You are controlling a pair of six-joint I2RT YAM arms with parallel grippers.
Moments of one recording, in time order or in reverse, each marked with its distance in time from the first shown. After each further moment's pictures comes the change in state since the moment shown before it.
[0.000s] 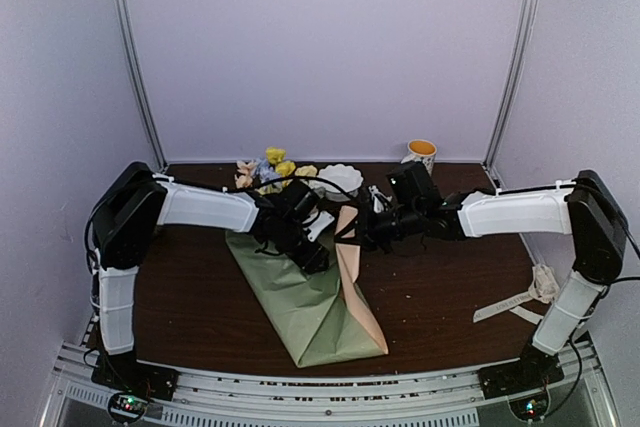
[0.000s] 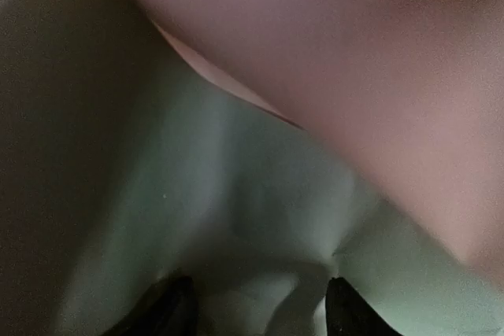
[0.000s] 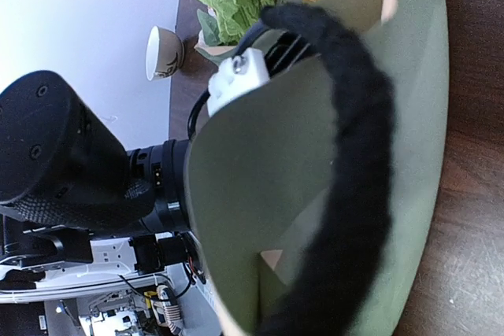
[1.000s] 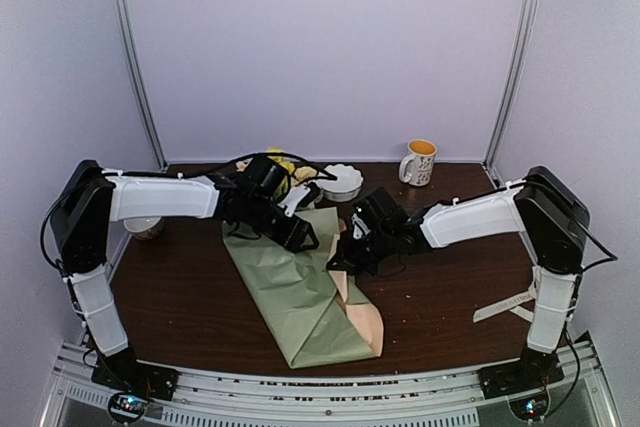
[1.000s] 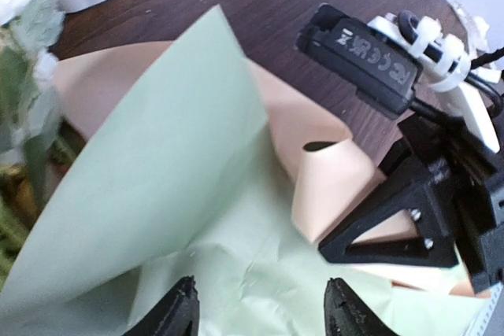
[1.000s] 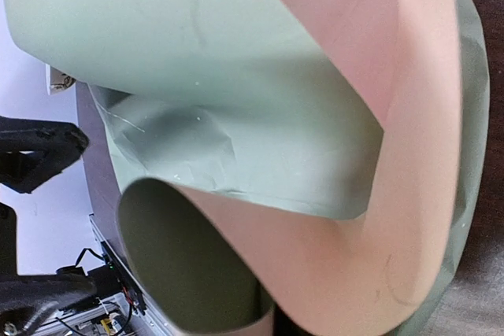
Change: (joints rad) left arm 0.095 -0.229 -0.136 0.077 0.208 -0.109; right arm 0.083 0.240 0.084 -0.052 0.168 0.018
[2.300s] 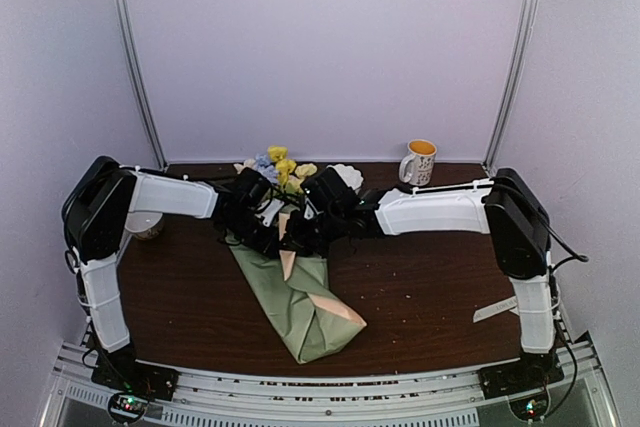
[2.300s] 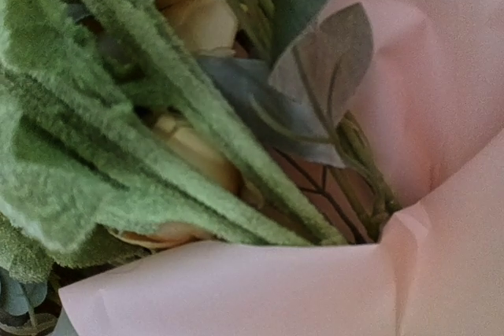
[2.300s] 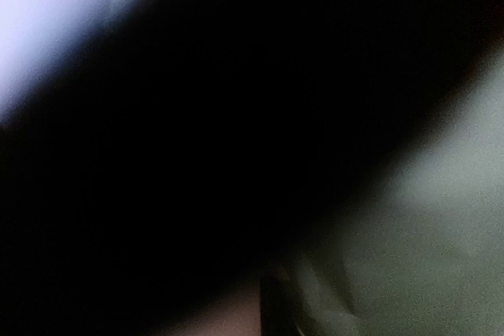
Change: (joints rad) left arm 0.132 0.103 -0.045 -0.067 -0.163 0.051; right arm 0.113 0.206 0.463 -0.126 0.076 0.069
